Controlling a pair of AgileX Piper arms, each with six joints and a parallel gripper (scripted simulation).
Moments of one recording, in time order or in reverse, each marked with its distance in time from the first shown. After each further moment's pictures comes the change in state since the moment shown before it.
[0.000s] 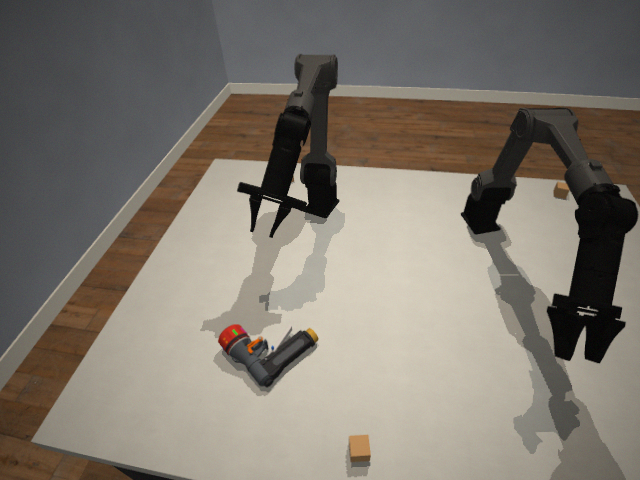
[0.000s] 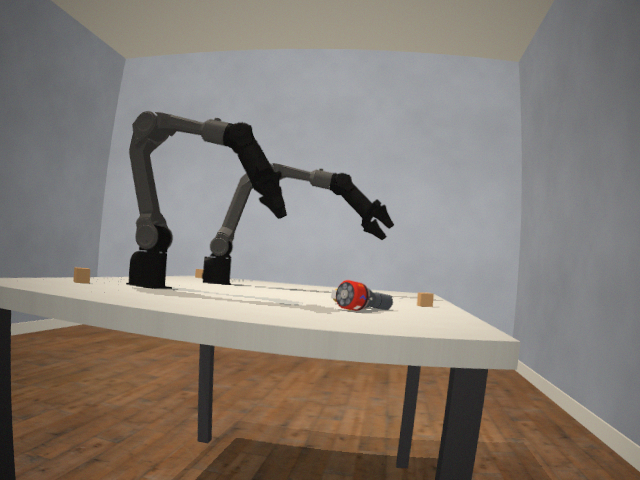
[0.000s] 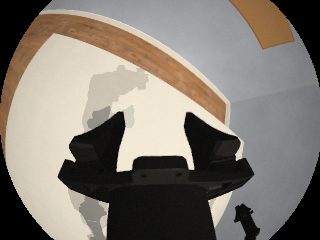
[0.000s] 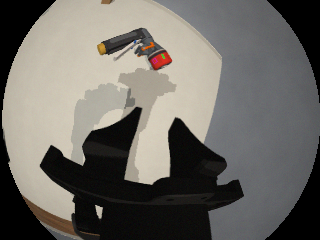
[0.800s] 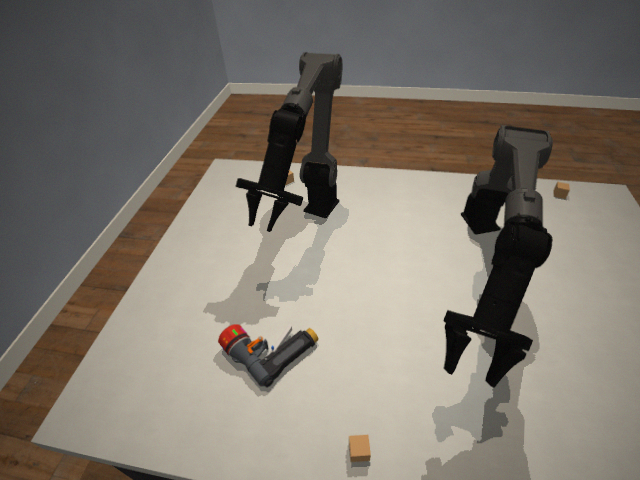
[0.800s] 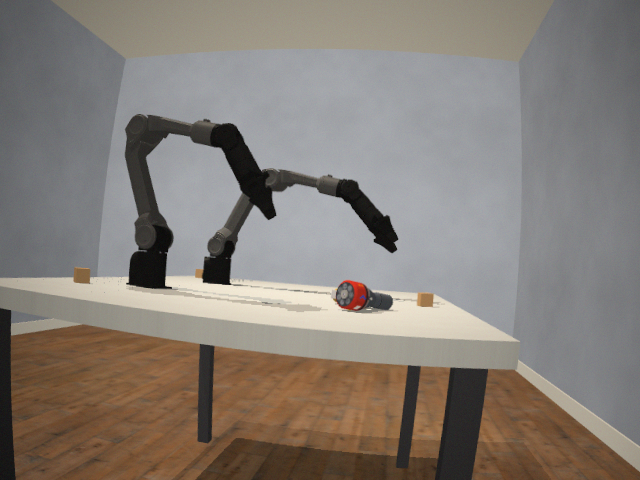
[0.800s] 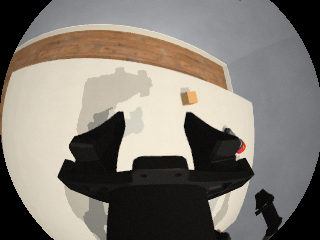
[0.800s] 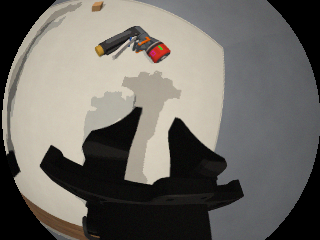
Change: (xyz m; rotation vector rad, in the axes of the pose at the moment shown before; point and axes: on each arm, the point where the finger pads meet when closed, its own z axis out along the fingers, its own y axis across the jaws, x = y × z) left arm 0.092 -0.114 0.068 0.107 0.129 0.302; right arm 0.026 -0.007 -0.005 -0.027 -0.010 0.171
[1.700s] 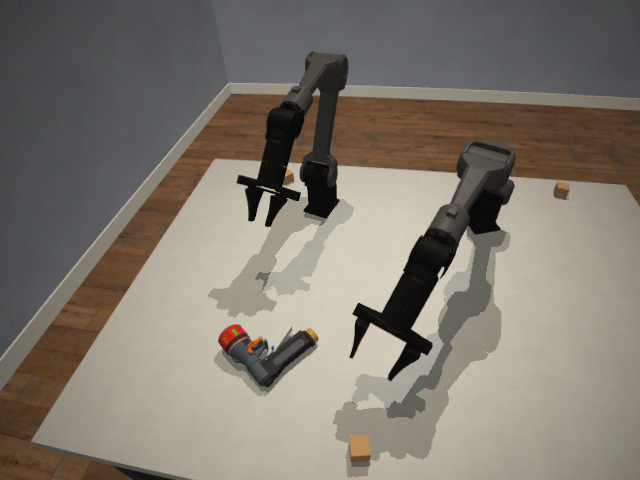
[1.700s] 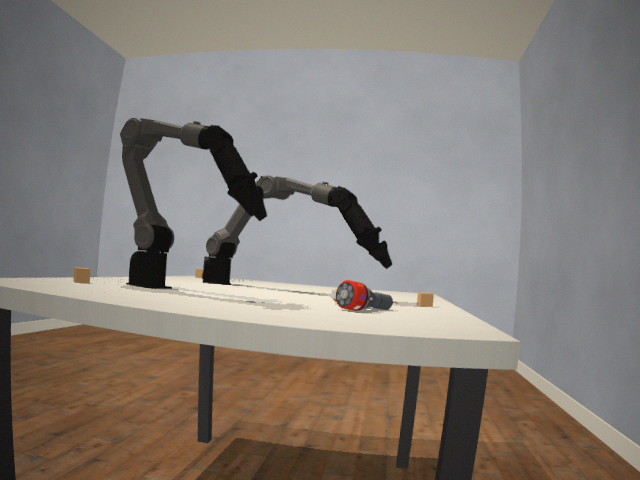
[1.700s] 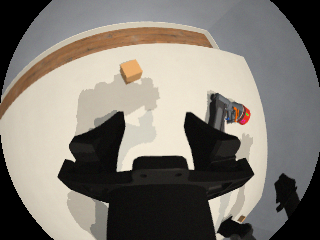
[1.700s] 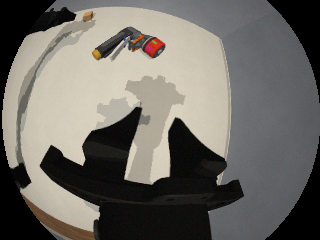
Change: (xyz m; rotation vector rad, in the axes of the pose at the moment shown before) left arm 0.085 -0.129 0.062 0.115 0.094 0.306; right arm 0.021 -0.008 -0.005 -0.018 -0.019 0.168
